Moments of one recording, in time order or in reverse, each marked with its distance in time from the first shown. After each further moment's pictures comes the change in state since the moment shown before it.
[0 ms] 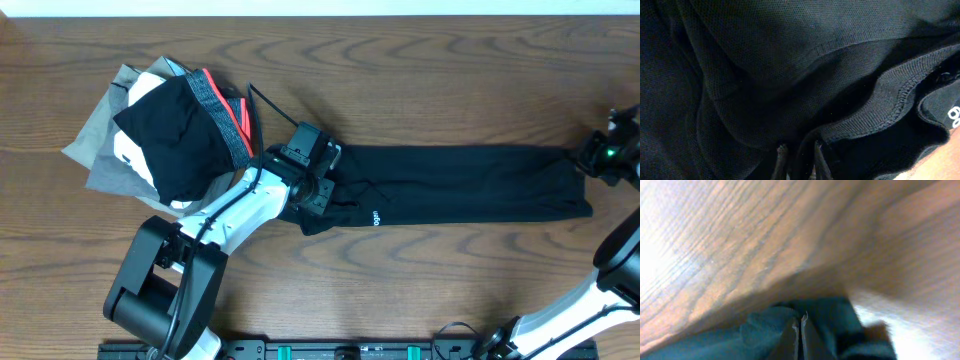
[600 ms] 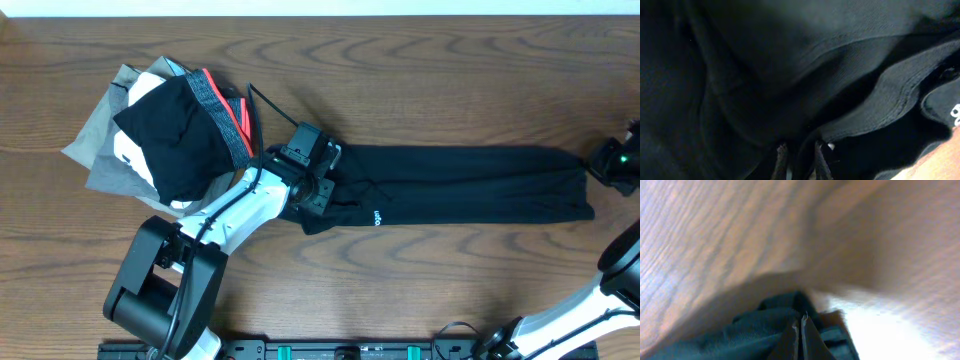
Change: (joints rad) left arm 0.000 0.000 0.000 0.000 0.000 0.000; right arm -0.046 -0.007 0.000 -0.018 0.101 0.045
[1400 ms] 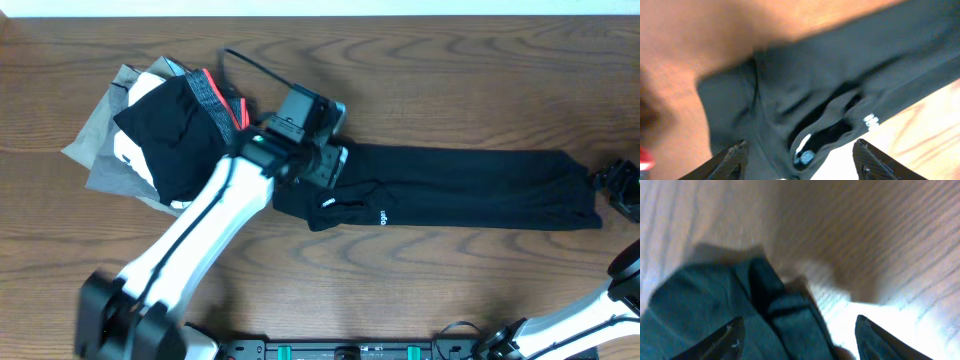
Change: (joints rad) left arm 0.000 -0.170 0.280 -0.253 0.000 -0.018; right arm -0.100 -0.008 0.001 -0.160 0.032 -0.076
